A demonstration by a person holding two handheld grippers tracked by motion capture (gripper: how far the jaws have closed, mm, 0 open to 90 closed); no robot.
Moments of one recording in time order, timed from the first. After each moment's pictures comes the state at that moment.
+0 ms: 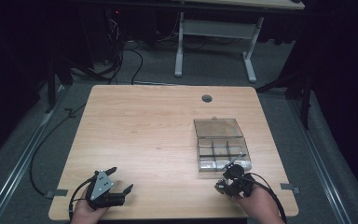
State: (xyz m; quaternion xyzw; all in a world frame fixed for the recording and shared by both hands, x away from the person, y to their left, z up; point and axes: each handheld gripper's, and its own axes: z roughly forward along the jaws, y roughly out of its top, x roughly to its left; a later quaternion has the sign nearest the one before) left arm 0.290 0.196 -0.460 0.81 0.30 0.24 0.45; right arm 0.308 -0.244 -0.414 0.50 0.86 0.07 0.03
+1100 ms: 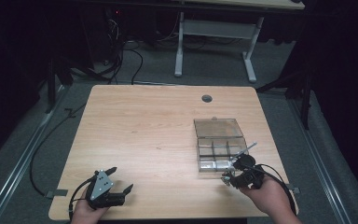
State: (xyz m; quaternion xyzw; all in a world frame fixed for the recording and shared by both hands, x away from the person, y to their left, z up) left arm 0.291 0.197 -0.460 0.81 0.30 0.24 0.45; right arm 0.315 -0.262 -0.369 0.52 0.85 0.10 0.03
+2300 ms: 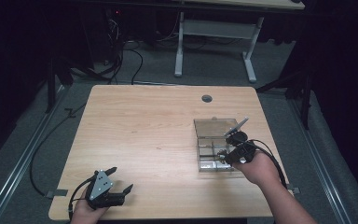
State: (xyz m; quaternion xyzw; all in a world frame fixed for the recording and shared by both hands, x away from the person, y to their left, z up) left arm 0.291 0.198 -0.459 0.81 0.30 0.23 0.45; right arm 0.384 -0.250 -0.352 0.53 0.84 0.09 0.04
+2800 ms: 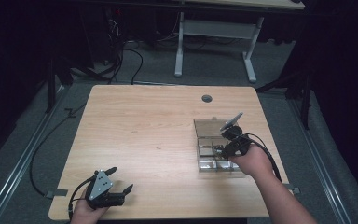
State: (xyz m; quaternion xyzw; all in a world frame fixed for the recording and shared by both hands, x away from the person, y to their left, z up) left arm 0.291 0.198 -0.459 0.81 0.30 0.23 0.45; right arm 0.410 -0.245 -0.360 0.54 0.84 0.08 0.03
